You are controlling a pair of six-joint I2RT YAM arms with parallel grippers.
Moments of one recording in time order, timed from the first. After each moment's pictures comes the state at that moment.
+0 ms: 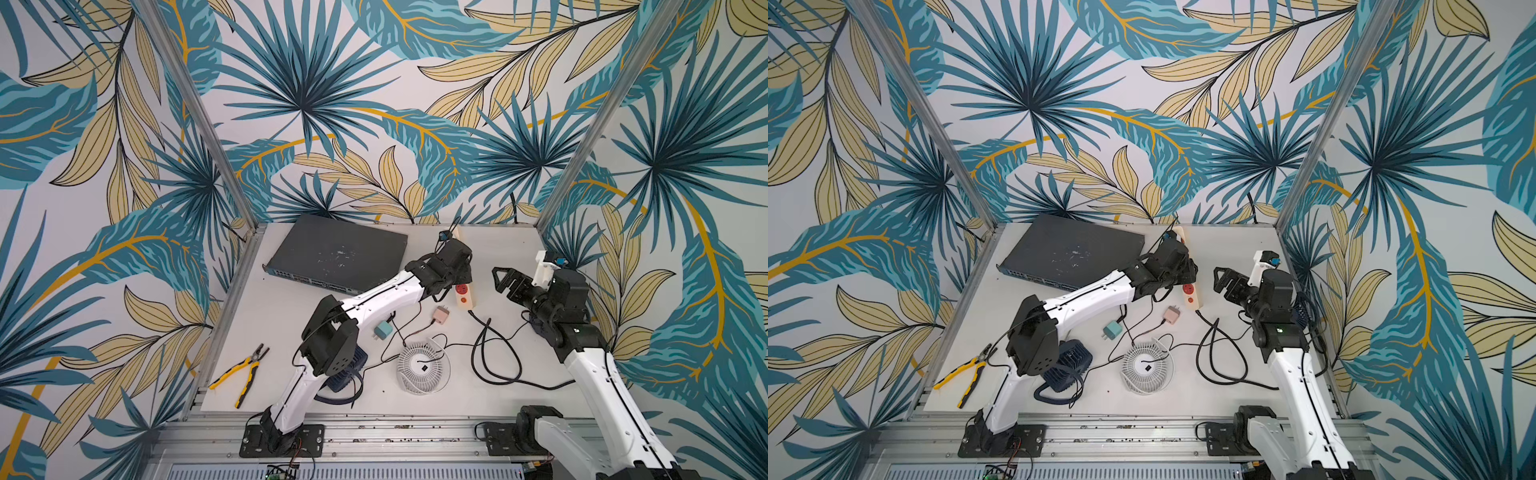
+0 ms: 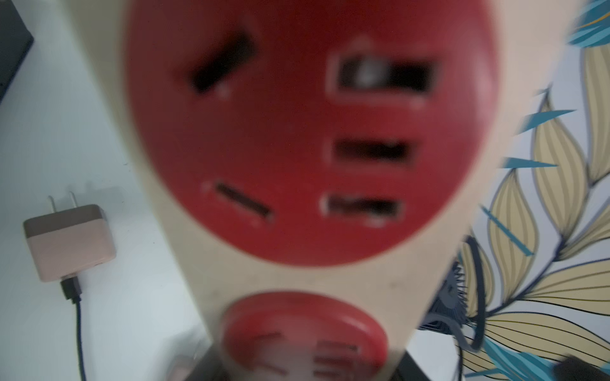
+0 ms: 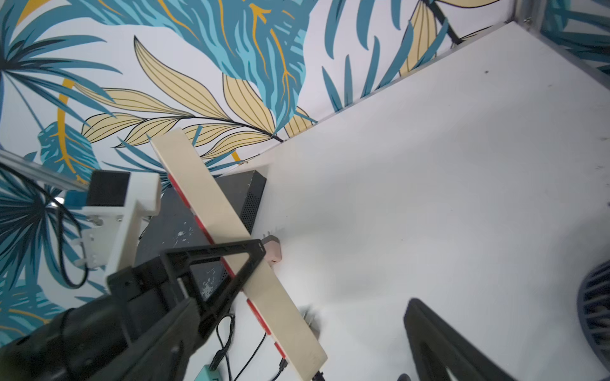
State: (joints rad) left arm -0.89 2.26 2.08 -0.49 -0.14 -0.82; right arm 0.09 0.93 0.78 -0.26 -0.21 0.50
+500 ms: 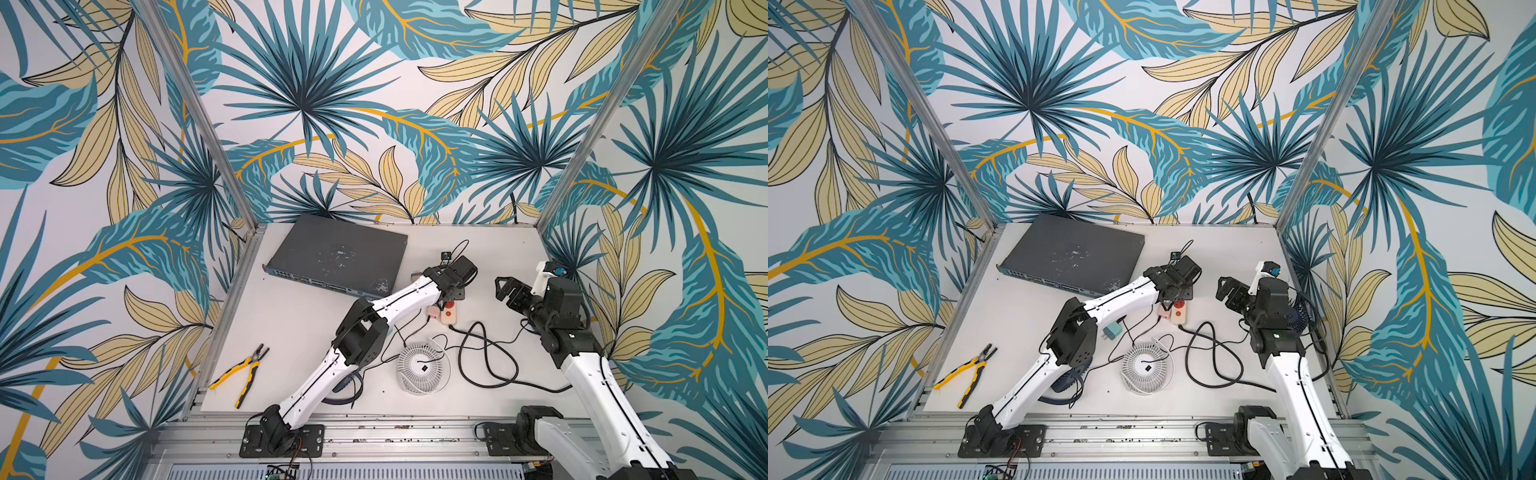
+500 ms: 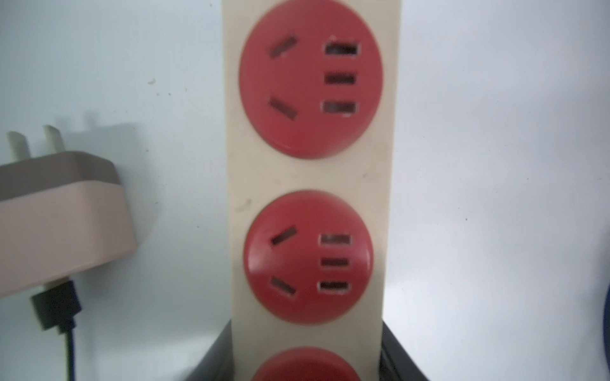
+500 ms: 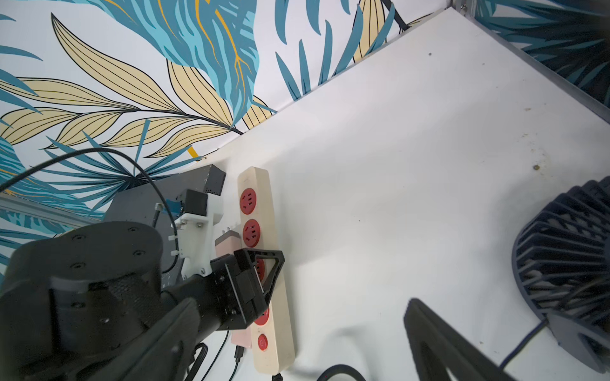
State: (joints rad) left arm -0.89 2.60 2.39 -0.76 -0.22 -0.79; right arm 0.09 0.92 0.69 -0.26 -0.13 0.50
